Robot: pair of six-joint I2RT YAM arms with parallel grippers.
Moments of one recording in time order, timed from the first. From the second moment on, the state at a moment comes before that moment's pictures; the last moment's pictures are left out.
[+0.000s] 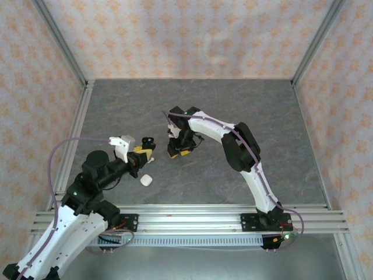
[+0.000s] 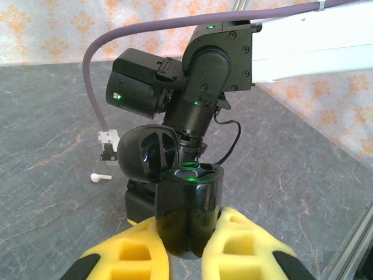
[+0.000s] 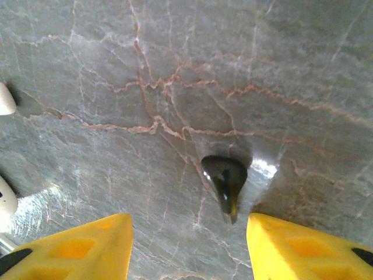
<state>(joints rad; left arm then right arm) -0.44 0.44 0.60 -0.44 0.23 -0.23 0.74 2.30 1.89 -1.10 -0.41 0.25</state>
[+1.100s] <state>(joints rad) -0.44 0.44 0.58 -0.44 0.22 -0.23 0.80 2.52 2.35 -1.41 -0.20 0.27</state>
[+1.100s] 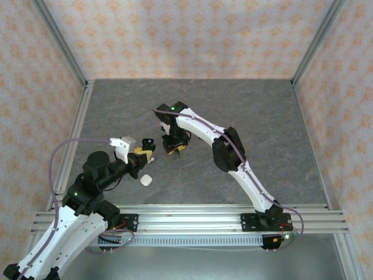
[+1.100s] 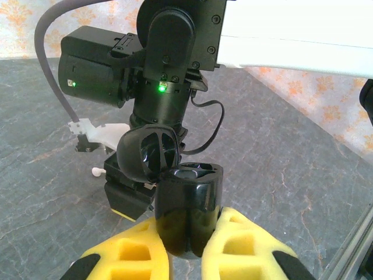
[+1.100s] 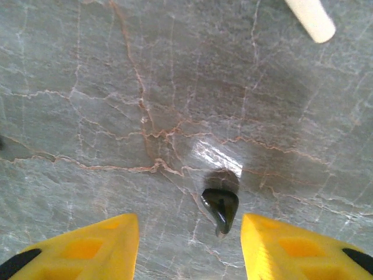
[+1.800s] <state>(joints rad) -0.44 0.47 0.58 -0.44 0.24 -0.23 0.80 2.55 2.35 -1.42 -0.18 0.26</state>
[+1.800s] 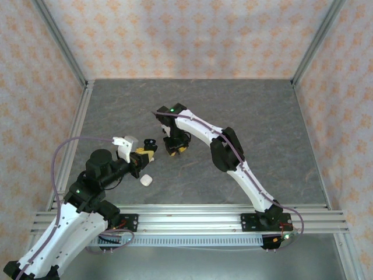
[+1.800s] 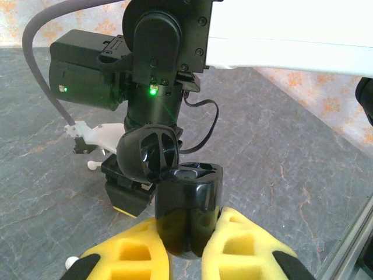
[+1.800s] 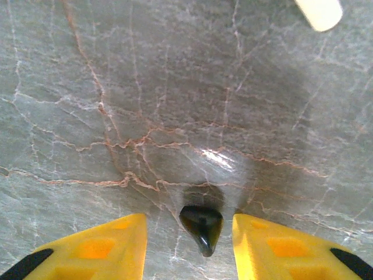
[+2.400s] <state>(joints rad) -0.44 0.46 0.58 -0.44 0.25 -0.22 0.80 2.56 2.37 -1.43 -0.17 0.29</state>
